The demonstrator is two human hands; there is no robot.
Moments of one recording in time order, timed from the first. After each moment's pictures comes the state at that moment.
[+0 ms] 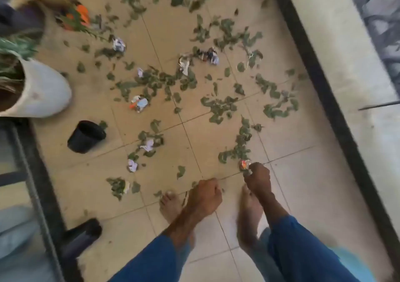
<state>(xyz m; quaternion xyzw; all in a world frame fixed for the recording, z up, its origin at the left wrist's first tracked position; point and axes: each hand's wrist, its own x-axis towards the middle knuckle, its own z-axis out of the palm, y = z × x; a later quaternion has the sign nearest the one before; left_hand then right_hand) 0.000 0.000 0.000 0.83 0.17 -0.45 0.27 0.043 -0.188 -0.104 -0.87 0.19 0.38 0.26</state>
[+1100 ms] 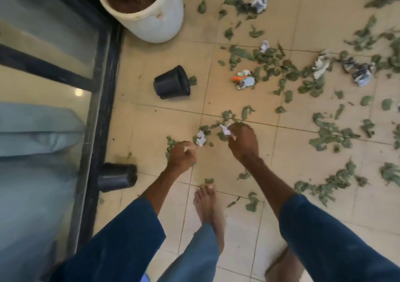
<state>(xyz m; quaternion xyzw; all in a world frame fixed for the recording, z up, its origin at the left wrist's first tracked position) -0.095 0.310 -0.095 0.60 0.58 -0.13 0.54 0.066 0.180 -0.121 -0.88 -0.21 0.32 0.27</state>
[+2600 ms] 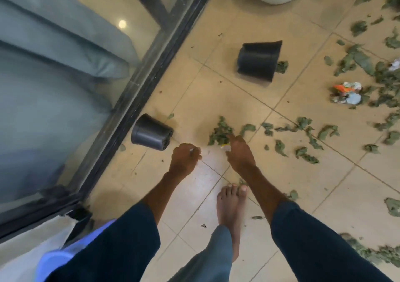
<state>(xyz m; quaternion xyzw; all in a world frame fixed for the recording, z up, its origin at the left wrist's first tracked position) -0.263 0.347 -0.156 0.60 0.66 -0.07 0.45 -0.082 0.280 -0.202 -0.76 -0.45 0.47 0.08</state>
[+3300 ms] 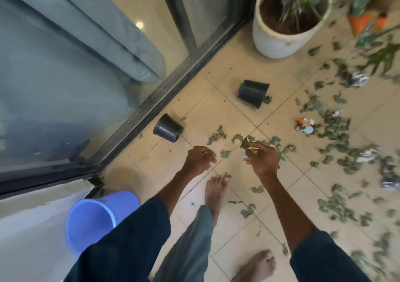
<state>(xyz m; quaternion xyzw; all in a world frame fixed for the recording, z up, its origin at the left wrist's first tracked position) -0.216 0.309 0.030 0.44 0.66 0.01 0.61 -0.007 0.247 0.018 -0.80 -0.17 0.47 0.33</state>
